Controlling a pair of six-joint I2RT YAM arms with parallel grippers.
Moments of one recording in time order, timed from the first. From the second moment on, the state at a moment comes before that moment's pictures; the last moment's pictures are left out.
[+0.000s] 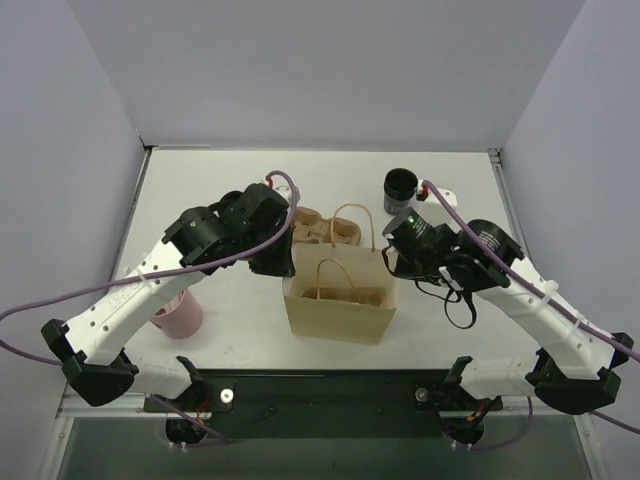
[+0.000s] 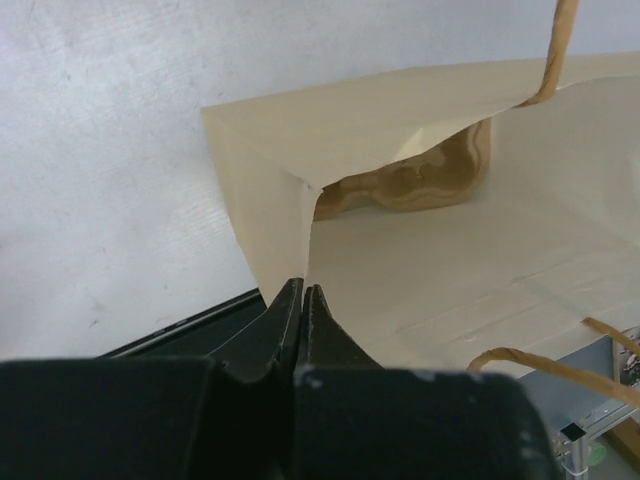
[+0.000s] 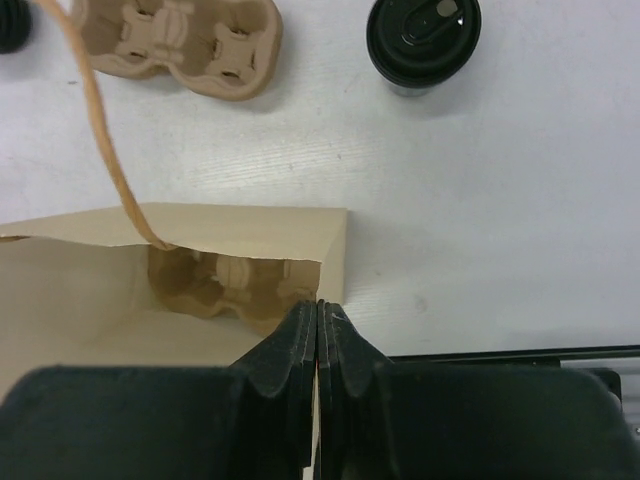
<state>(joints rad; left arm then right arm) -0.87 1.36 1.65 -1.19 -0.03 -0.63 0.95 1.24 1.64 -1.44 0.58 0.93</state>
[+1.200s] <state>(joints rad) -0.85 1.45 1.76 -1.34 -0.13 -0.70 0.74 1.22 1.59 -1.25 0.37 0.73</state>
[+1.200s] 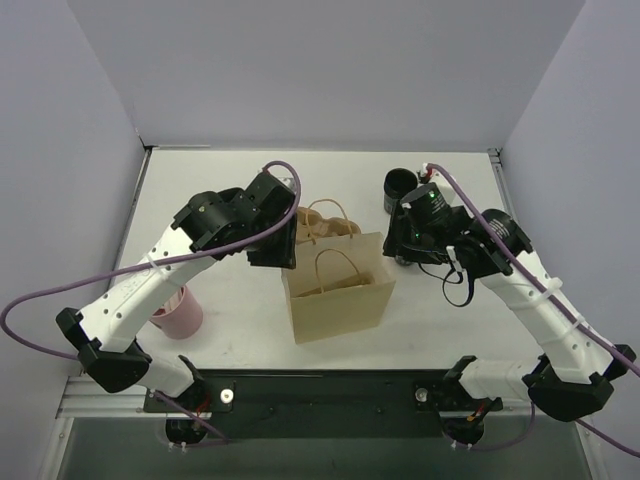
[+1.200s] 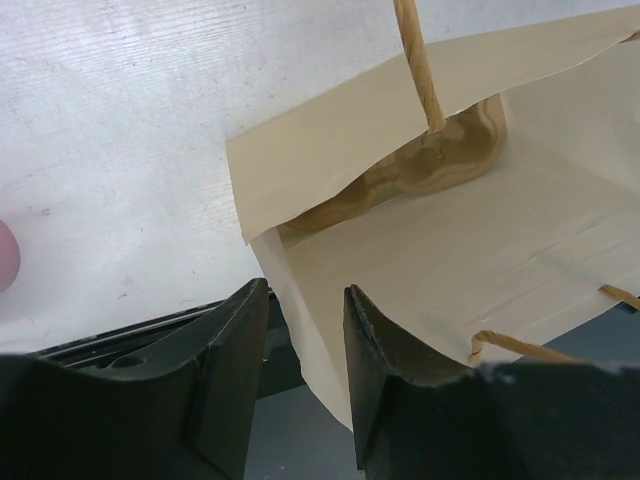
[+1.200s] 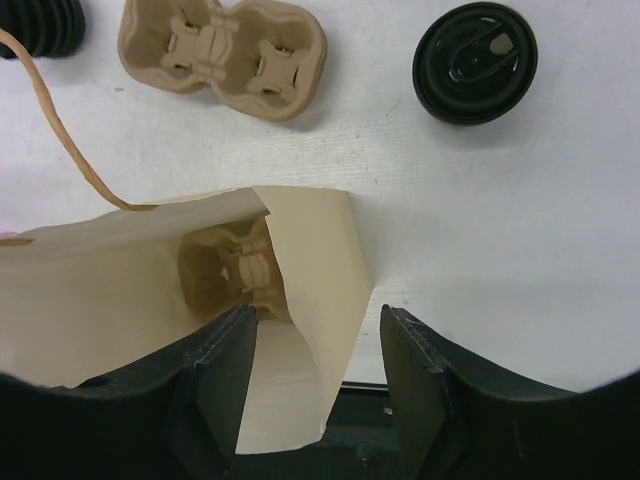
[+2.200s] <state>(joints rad) -0.74 1.59 1.89 -1.35 -0.07 -0.65 0.74 1.35 1.58 -1.22 0.33 0.71</state>
